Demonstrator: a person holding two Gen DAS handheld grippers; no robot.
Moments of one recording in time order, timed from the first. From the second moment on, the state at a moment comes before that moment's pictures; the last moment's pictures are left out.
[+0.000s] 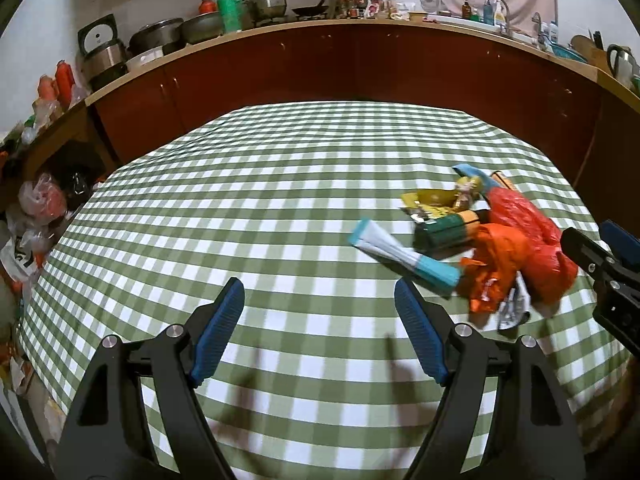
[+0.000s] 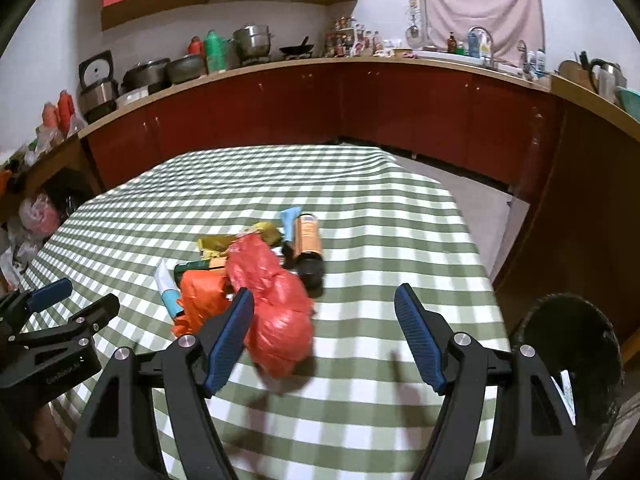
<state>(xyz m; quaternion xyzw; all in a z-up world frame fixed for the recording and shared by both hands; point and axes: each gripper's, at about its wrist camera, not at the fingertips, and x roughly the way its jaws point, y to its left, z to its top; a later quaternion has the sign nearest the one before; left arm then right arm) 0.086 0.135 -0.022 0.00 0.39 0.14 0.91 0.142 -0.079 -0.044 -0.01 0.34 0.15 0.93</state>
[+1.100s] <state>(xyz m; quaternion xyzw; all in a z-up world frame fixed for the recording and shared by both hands) 0.101 0.104 -0.025 0.00 0.39 0.09 0.92 0.133 -0.092 -0.036 -0.02 0.34 0.12 0.93</state>
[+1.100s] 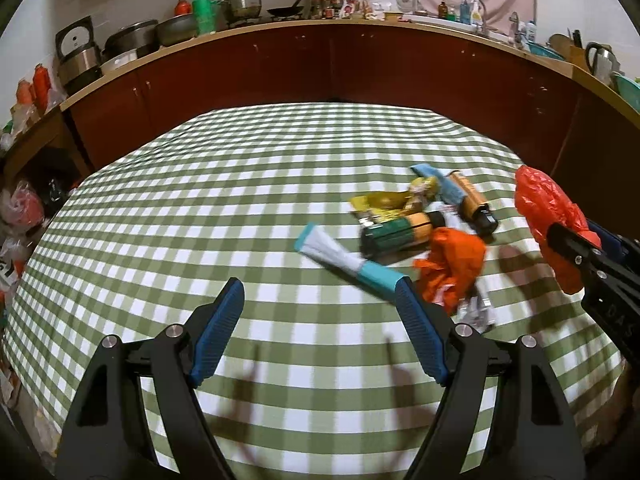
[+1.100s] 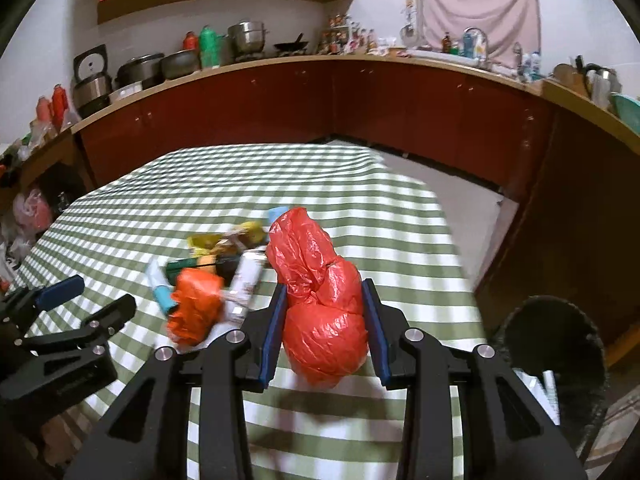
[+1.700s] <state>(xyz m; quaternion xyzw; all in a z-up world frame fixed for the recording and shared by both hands) 0.131 0.043 -0.037 0.03 0.39 0.07 0.92 0.125 -0.179 -0.043 0.02 0.33 0.05 0.94</state>
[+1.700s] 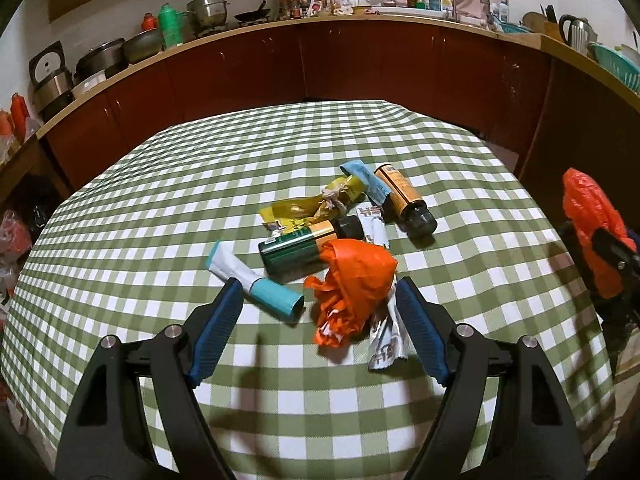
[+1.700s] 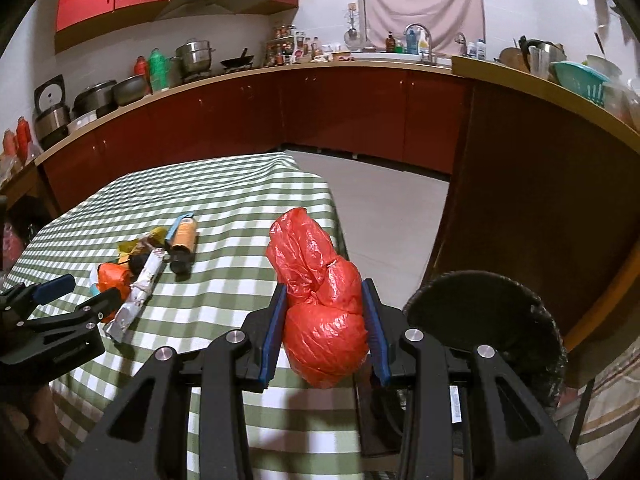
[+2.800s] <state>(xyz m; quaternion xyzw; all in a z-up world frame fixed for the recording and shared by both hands) 0.118 -0.050 -0.004 0.04 0.34 -0.07 0.94 0.101 -0.258 -0.042 0.04 0.31 -0.03 0.95</state>
